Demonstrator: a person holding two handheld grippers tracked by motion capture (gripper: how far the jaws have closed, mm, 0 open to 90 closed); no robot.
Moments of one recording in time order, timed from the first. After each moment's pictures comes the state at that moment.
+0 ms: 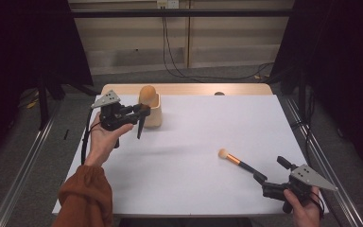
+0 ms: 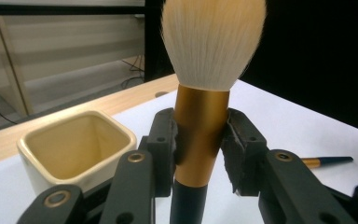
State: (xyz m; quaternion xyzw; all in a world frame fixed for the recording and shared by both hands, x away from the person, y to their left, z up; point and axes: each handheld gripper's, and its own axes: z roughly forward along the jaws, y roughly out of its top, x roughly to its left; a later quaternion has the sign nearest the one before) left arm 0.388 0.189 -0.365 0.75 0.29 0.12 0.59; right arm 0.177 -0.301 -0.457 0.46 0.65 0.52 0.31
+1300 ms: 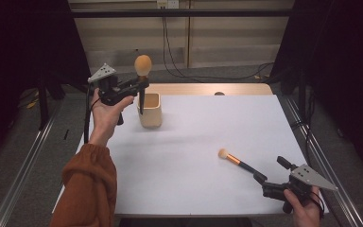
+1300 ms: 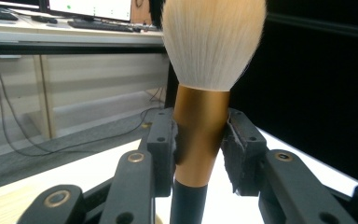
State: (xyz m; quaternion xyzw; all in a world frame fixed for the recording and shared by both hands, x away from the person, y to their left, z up) left arm 0.430 0.181 -0.321 0.70 0.32 0.17 0.62; right arm 0.177 -0.301 -0.457 0.46 0.65 0.52 0.31
